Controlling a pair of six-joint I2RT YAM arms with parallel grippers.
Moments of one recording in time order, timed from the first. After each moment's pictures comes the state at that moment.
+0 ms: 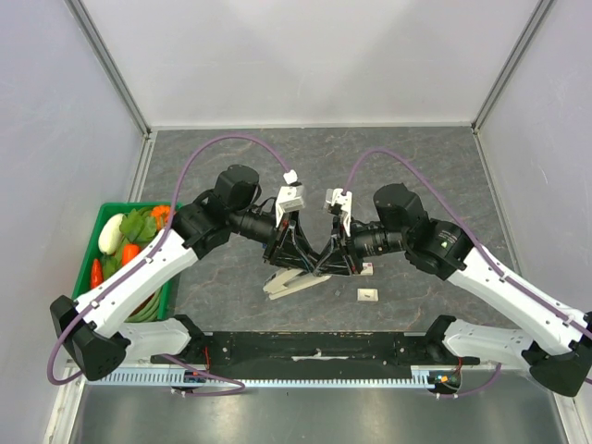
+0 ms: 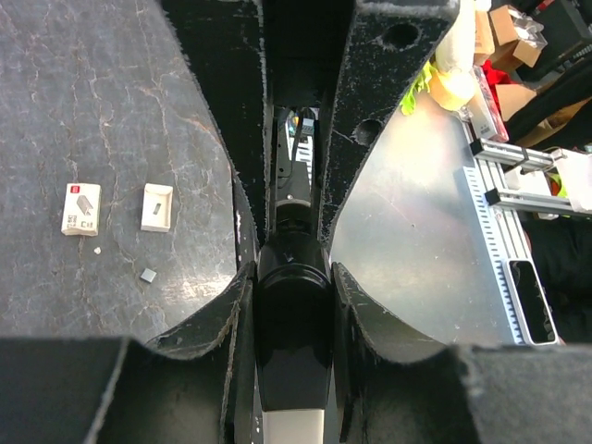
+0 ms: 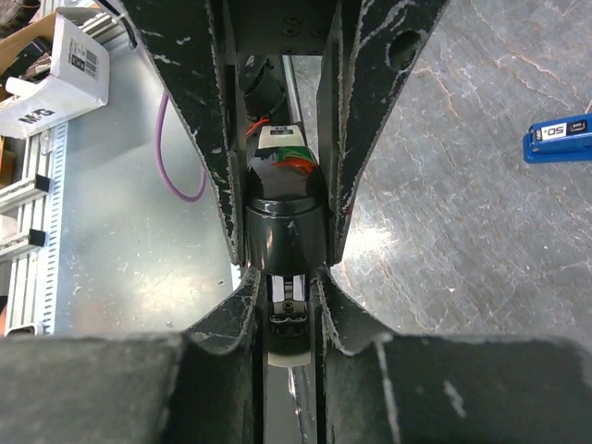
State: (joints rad) left arm -0.74 1.18 1.19 -0.54 1.03 0.04; right arm 0.84 1.06 1.13 -0.54 -0.67 0.09
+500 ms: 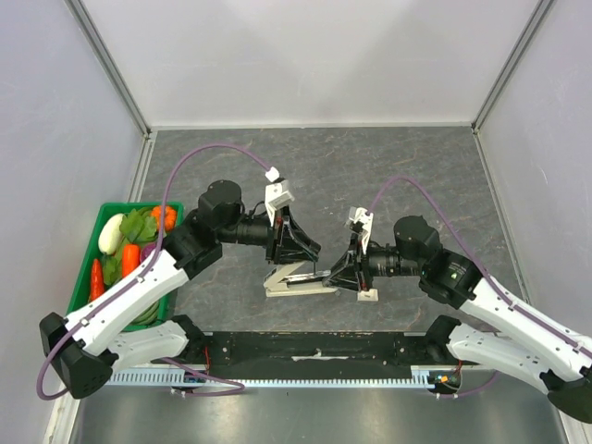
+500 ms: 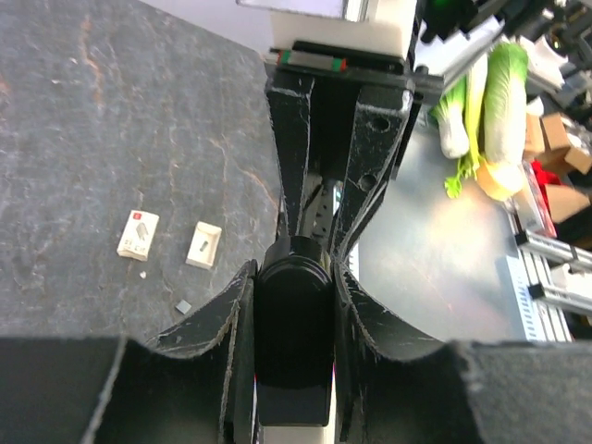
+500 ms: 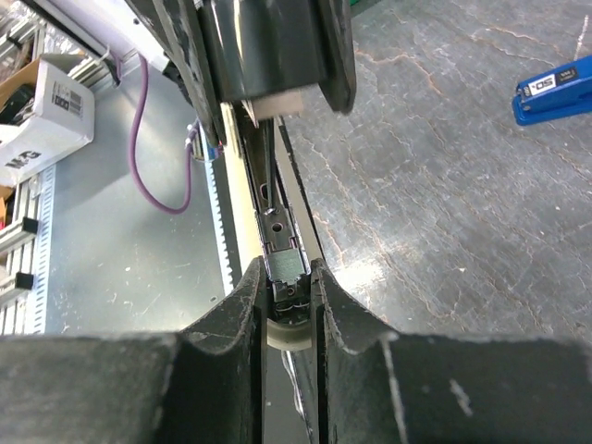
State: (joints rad) left arm -0.74 1.05 1.02 -0.22 0.84 -0.21; right arm 0.84 0.84 0.79 -0.31 -0.60 0.23
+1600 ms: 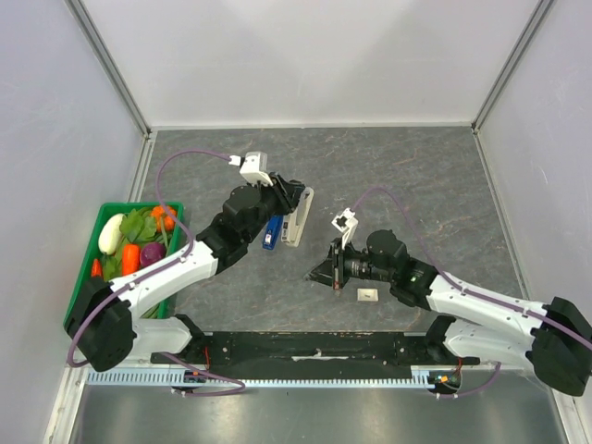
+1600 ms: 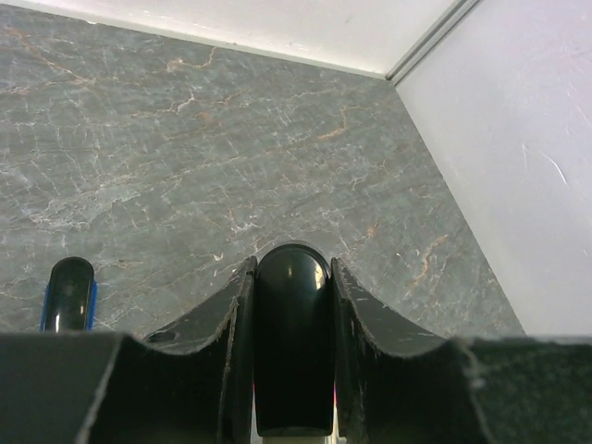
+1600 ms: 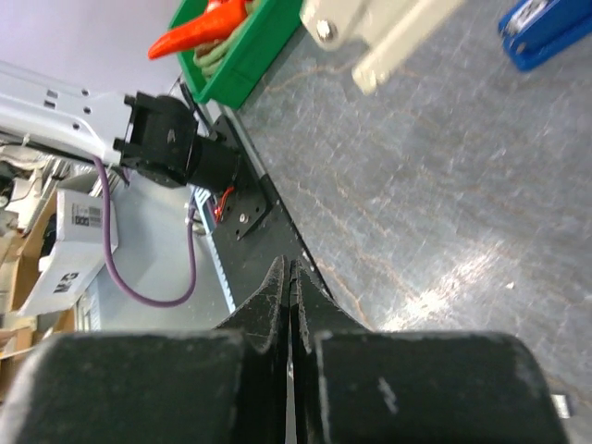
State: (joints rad) left arm -0.73 1.25 0.81 0.32 -0.23 -0.57; right arm 0.90 1.04 0.49 0.27 -0.41 0.66
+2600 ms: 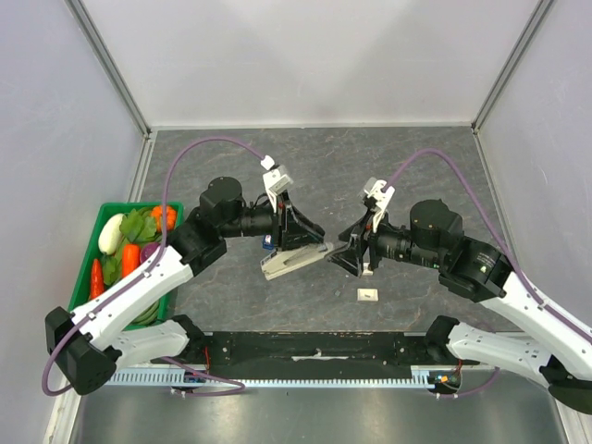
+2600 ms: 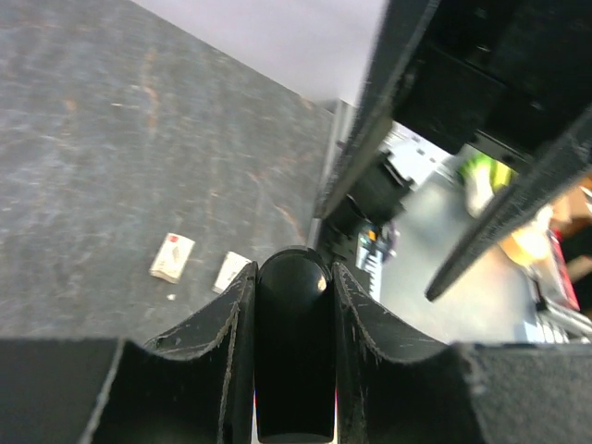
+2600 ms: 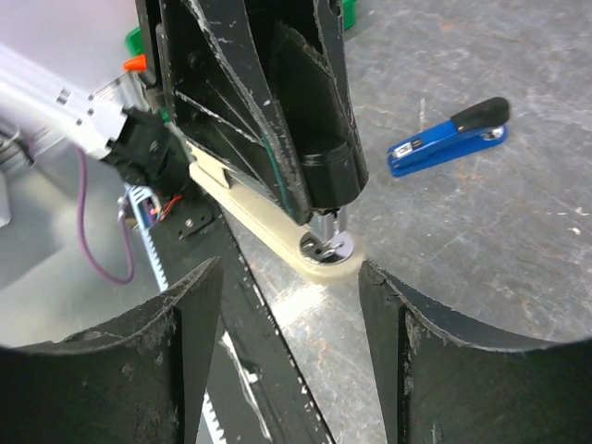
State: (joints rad) left arm -0.73 1.08 0.98 -0.05 0.65 -0.35; right arm 0.90 0.86 1.09 -0.51 -0.22 0.21
